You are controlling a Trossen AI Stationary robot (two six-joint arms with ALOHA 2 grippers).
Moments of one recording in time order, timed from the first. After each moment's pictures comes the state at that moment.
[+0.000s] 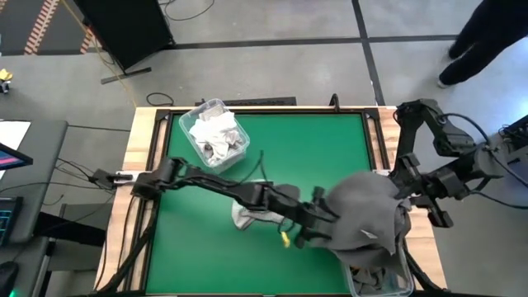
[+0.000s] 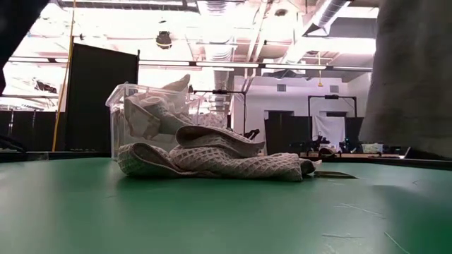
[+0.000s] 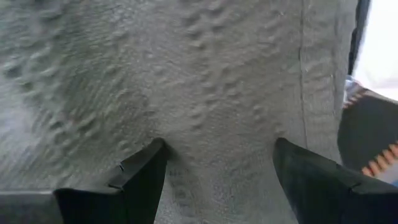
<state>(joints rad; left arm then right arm) -0.22 2.23 1.87 0.25 0.15 0.34 1.50 0.66 1.08 -0.48 1.06 -0.14</state>
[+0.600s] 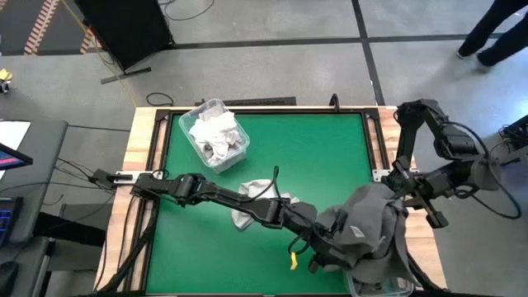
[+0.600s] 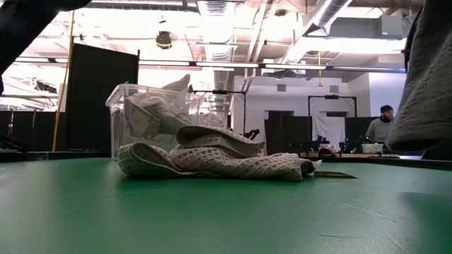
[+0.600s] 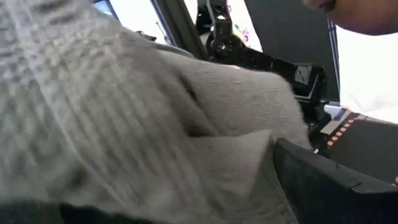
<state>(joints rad) -0.29 2.47 2.35 0.17 0.22 0.43 1.50 0.67 1.08 -0.72 1.06 0.28</state>
